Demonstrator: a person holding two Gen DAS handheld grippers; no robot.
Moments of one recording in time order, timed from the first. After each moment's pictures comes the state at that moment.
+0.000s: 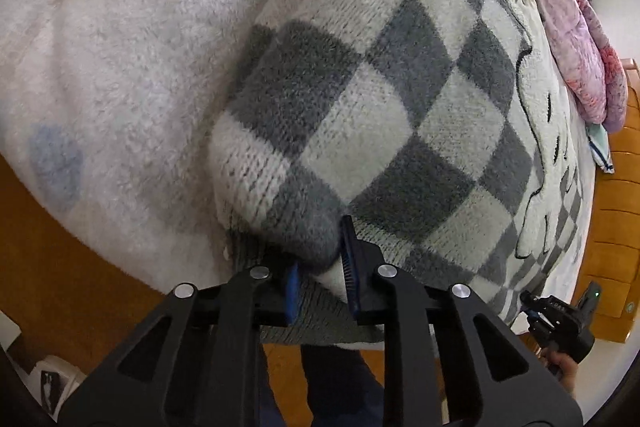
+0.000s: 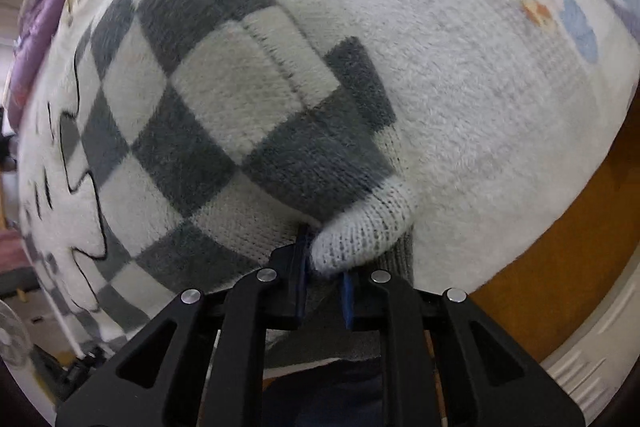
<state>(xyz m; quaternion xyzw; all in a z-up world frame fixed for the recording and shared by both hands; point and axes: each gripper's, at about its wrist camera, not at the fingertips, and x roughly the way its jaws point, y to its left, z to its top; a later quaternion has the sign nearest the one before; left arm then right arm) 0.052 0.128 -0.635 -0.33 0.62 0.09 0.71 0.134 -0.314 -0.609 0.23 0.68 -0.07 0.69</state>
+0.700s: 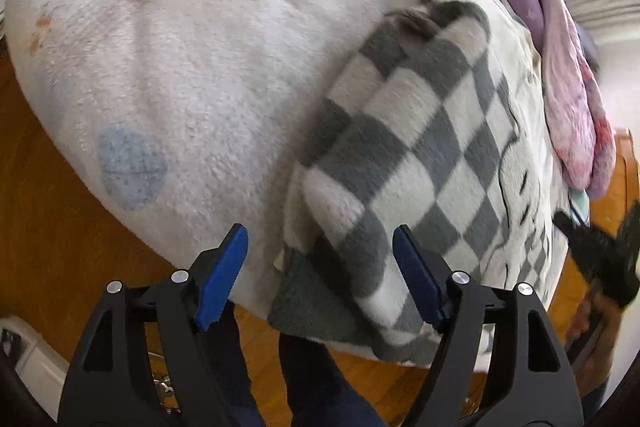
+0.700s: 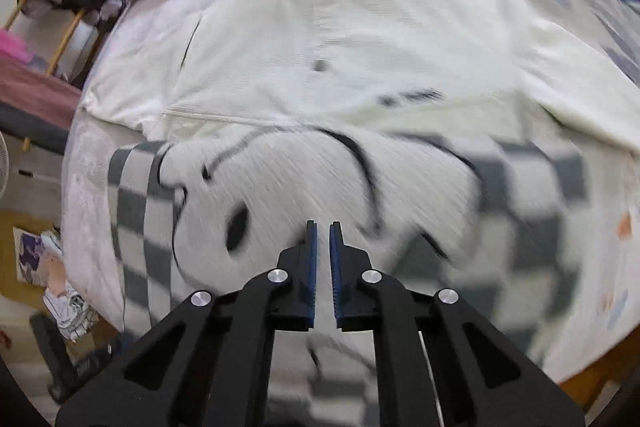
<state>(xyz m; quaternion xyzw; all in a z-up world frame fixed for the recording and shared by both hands) 0.015 0.192 -0.595 -0.41 0.57 0.15 0.70 0.283 -0.079 -0.512 0.05 0.63 0.16 0.76</state>
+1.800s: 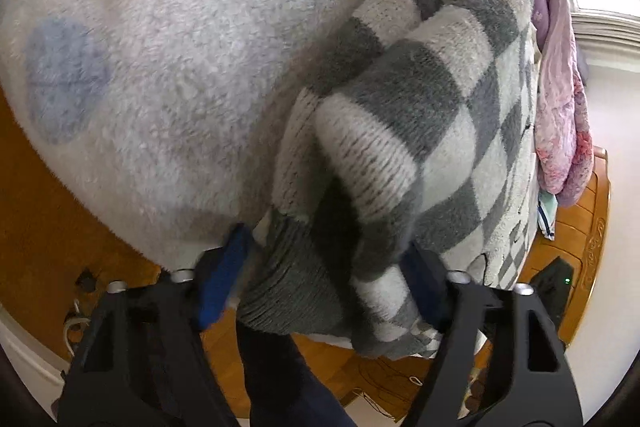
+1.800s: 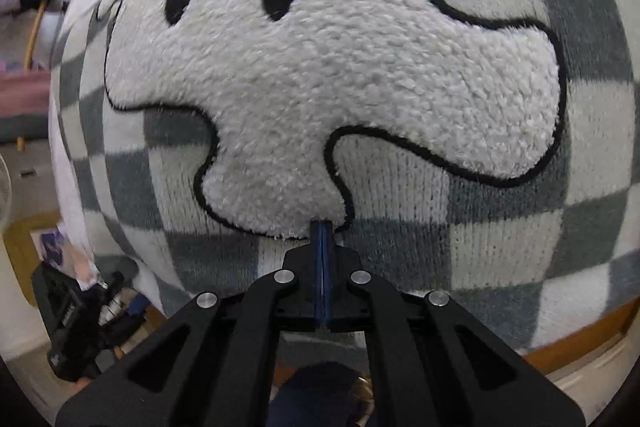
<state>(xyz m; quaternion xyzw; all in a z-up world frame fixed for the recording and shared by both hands) -0.006 0.183 -0.657 -0.49 0.58 0.10 0.64 0.191 -0.093 -0.599 0.12 0.74 0.13 0.65</state>
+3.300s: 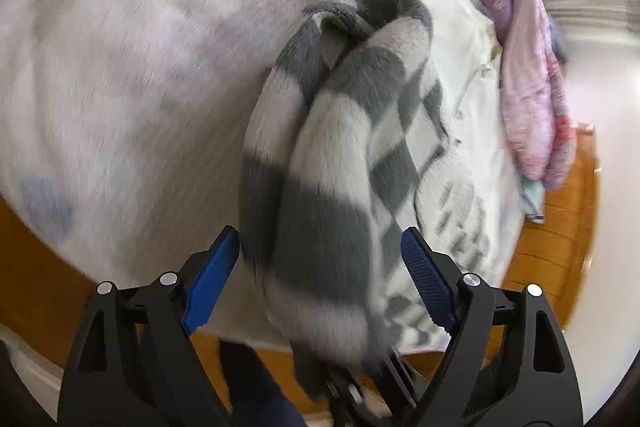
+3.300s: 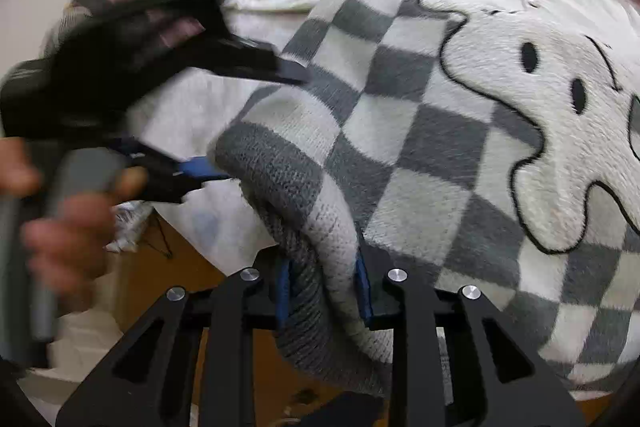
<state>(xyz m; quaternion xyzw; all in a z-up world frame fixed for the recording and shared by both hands) 0.102 0.192 -0.587 -0.46 0.58 0.06 0.67 0.082 -0.016 -0.524 0.07 0.56 0.36 0.74</state>
